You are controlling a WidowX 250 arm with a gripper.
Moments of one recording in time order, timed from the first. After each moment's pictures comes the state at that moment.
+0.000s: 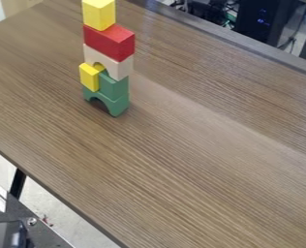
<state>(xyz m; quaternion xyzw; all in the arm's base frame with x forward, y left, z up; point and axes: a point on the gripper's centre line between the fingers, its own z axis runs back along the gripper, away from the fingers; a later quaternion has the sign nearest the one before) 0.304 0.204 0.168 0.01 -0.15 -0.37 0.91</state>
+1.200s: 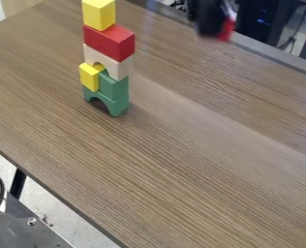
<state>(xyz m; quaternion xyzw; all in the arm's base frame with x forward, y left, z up) 0.320 -0.033 0.138 -0.05 0.05 -0.37 0.92</state>
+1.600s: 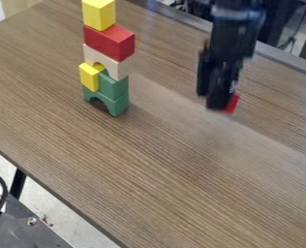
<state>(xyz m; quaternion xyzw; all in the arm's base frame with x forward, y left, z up) 0.316 -0.052 0.043 -0.11 0.07 -0.35 0.93</state>
